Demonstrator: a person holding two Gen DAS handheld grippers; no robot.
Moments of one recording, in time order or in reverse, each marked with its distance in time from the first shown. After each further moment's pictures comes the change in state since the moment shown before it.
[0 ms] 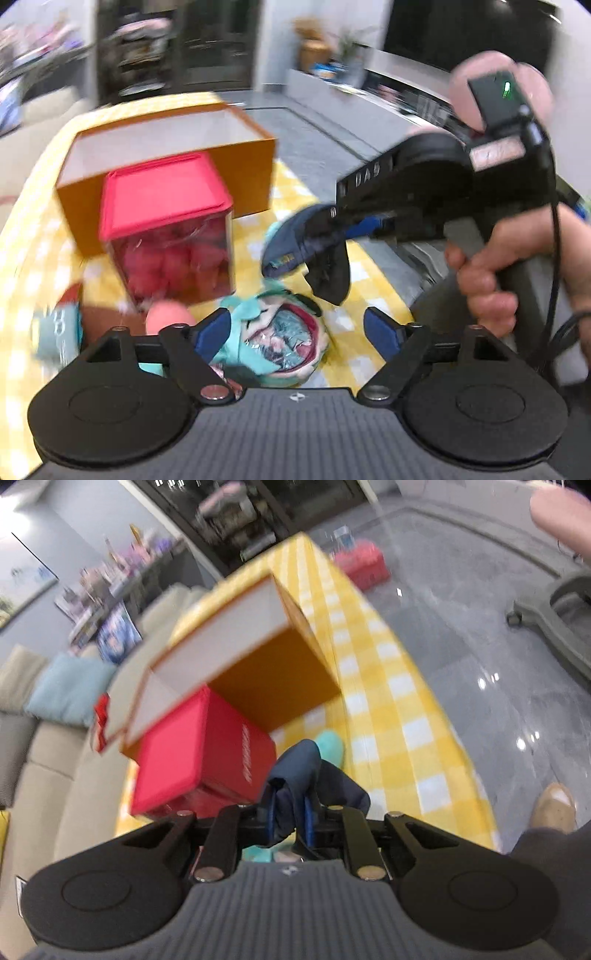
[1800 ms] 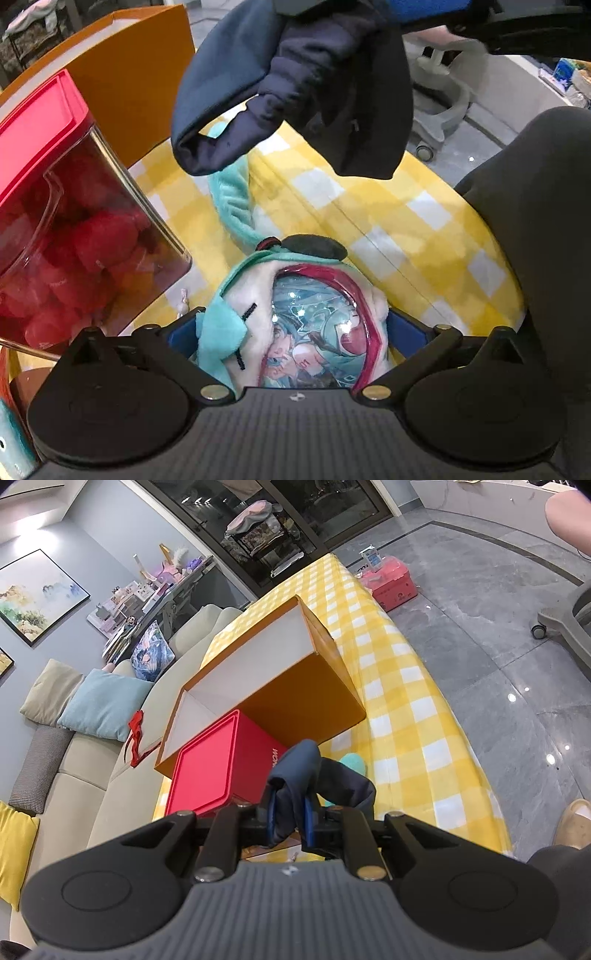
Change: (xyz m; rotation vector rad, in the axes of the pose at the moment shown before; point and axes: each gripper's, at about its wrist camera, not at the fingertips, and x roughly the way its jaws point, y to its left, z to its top) left arm 0.140 -0.006 -0.004 0.284 0.368 -0.026; right arm -0.008 -0.011 0.008 0.004 -0.030 0.112
